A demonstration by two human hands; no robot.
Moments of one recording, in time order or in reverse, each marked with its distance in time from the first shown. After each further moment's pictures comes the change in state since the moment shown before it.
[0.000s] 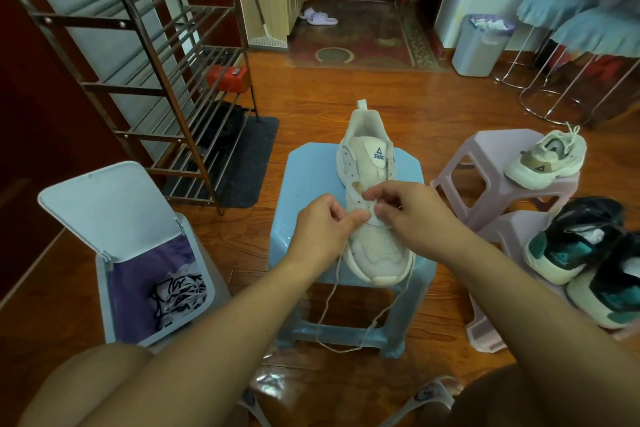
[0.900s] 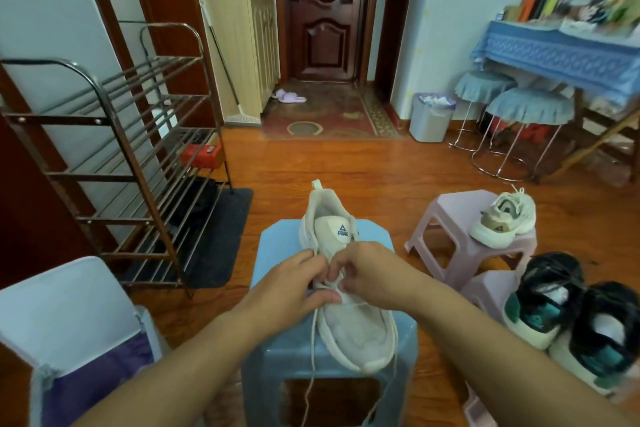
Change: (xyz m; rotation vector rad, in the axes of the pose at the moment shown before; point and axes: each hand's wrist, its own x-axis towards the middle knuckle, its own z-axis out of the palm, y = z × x) left_hand 0.051 0.003 -0.034 0.449 -0.304 0.588; right_hand 0.033 -0.027 -0.021 -0.317 -0.176 -0.055
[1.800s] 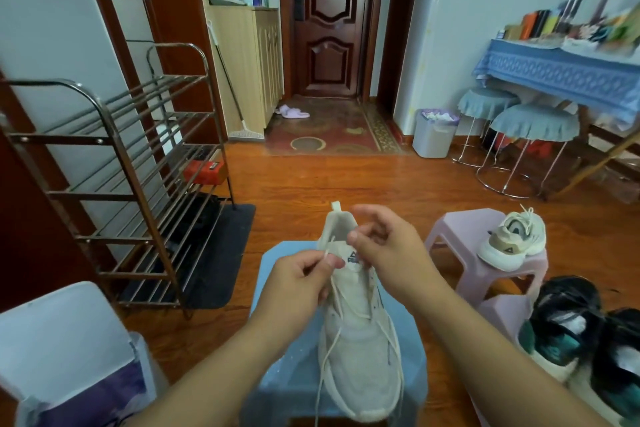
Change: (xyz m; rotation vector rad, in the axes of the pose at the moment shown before) left_hand 0.017 0.056 -0.027 -0.671 0.329 -0.365; right_hand 0.009 0.003 -0.029 0.812 0.500 -0.039
